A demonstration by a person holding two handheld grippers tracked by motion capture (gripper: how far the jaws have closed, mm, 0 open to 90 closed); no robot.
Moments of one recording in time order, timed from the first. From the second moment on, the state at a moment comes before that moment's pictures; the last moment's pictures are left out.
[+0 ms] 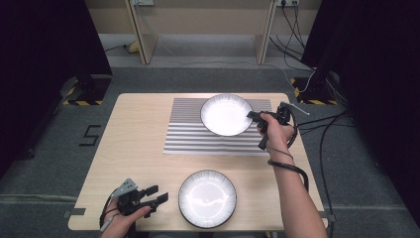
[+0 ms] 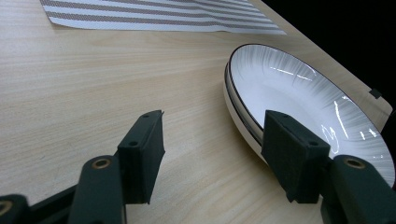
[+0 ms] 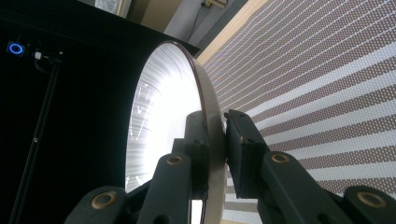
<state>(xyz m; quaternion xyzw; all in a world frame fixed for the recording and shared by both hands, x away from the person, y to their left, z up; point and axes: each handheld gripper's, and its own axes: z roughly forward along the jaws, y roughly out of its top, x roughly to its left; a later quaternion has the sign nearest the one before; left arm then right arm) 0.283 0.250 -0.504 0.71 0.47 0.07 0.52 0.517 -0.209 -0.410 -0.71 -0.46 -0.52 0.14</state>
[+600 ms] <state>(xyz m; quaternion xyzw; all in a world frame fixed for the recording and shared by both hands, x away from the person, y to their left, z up) 0.283 0.249 -0.505 0.71 0.47 0.07 0.52 0.528 -0.208 -0.425 -0.72 -0.45 -0.51 0.13</state>
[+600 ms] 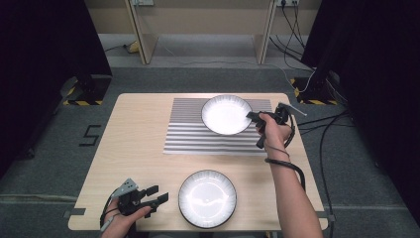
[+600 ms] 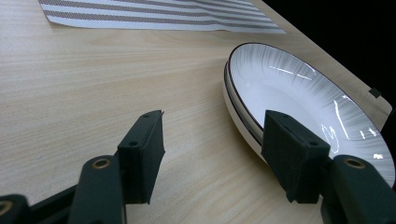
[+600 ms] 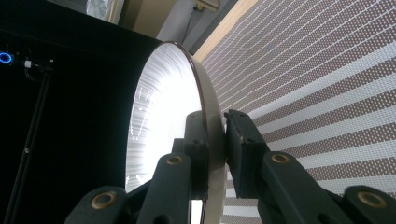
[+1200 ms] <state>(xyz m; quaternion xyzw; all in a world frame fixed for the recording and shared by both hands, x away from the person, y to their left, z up) 0.283 0.249 -0.506 0.71 0.47 0.07 0.52 0.540 -0.208 -0.437 -0.73 -0.44 -0.50 0.13</state>
